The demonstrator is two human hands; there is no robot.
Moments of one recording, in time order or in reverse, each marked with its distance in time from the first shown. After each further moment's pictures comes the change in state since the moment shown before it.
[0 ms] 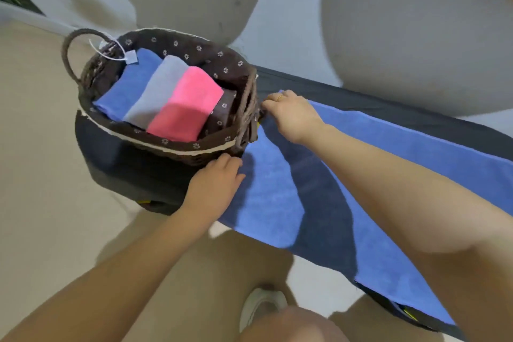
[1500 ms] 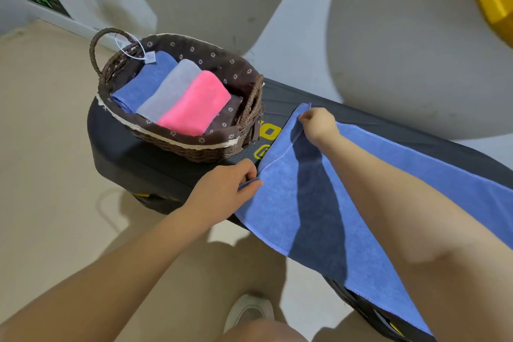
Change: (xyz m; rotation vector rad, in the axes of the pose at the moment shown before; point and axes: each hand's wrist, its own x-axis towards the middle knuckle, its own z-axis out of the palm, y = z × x) left_hand -0.024 0.030 -0.039 -0.521 0.020 -0.020; right_hand -0.005 0.034 0.017 0.625 0.015 0.618
